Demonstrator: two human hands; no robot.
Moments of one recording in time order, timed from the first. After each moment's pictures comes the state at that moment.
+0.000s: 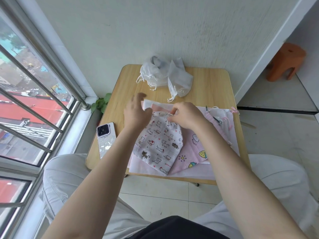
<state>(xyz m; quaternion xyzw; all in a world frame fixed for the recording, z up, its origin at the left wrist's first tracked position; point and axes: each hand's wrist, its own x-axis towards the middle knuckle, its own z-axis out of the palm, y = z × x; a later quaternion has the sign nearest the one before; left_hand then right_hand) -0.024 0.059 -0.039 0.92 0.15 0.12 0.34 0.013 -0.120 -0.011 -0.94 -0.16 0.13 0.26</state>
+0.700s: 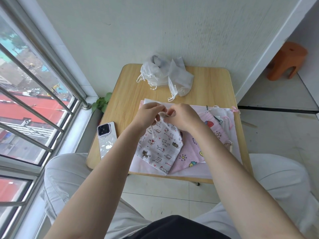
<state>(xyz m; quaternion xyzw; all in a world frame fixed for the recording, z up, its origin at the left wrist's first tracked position) -0.028 0.038 -0.023 0.76 0.13 -0.07 0.63 0.004 -0.111 -0.015 -0.93 -0.18 0.13 0.29</state>
